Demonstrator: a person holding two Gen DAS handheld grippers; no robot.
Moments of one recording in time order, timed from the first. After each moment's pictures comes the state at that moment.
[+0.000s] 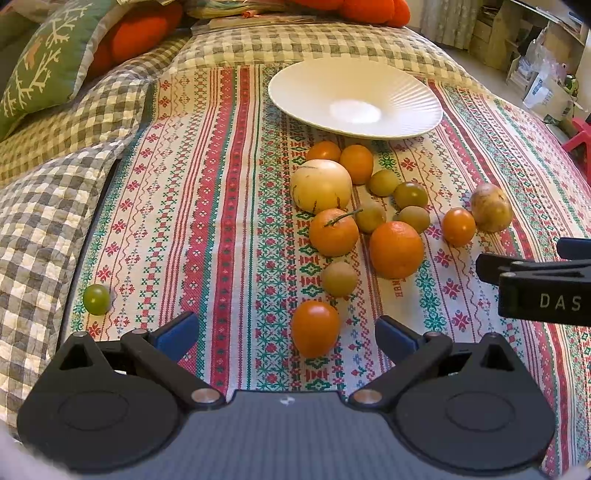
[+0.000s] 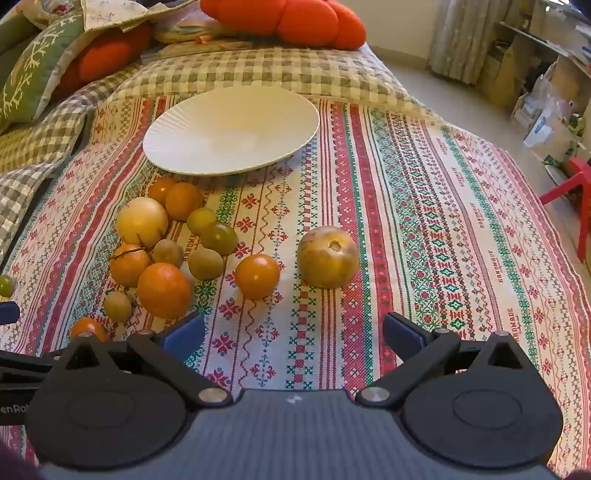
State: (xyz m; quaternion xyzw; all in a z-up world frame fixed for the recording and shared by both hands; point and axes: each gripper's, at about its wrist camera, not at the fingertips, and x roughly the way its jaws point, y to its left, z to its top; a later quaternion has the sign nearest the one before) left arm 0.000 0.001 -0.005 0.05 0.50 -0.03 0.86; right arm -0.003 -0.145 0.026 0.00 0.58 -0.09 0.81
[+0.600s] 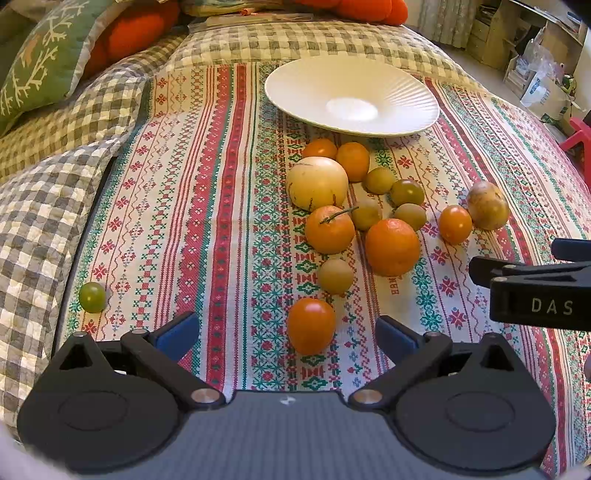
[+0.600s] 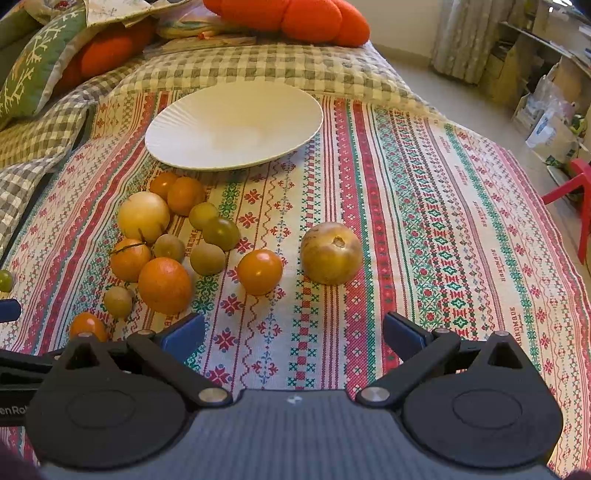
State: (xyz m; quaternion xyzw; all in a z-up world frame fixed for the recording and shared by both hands) left arm -0.001 0.000 -0.005 0.05 0.51 -0.04 0.86; right arm -0.003 -0.143 0.023 -0.01 0.58 -0.09 0.81
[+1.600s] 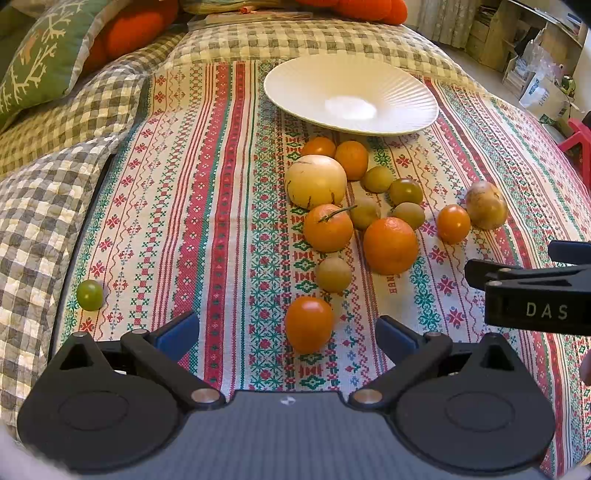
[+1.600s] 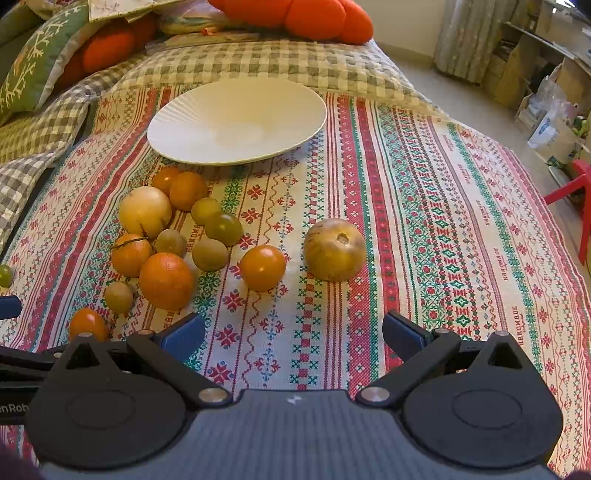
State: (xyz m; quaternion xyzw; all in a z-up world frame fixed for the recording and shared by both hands) left arm -0.002 0.000 -0.007 0.05 0.51 -0.04 0.86; right arm -0.004 -0.140 0.021 -0.01 0.58 -0.09 0.81
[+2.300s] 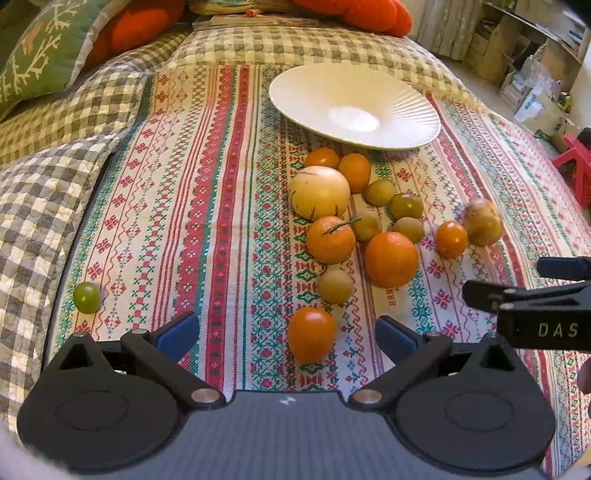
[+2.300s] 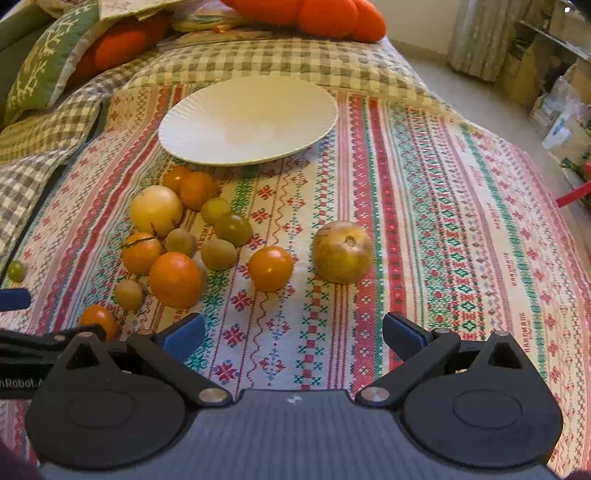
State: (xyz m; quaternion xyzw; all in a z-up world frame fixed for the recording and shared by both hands) left arm 0.003 0.010 -0.003 0.02 0.50 -0.06 0.86; right arm 0.001 -0.144 0.022 0.01 0.60 -0.05 0.80
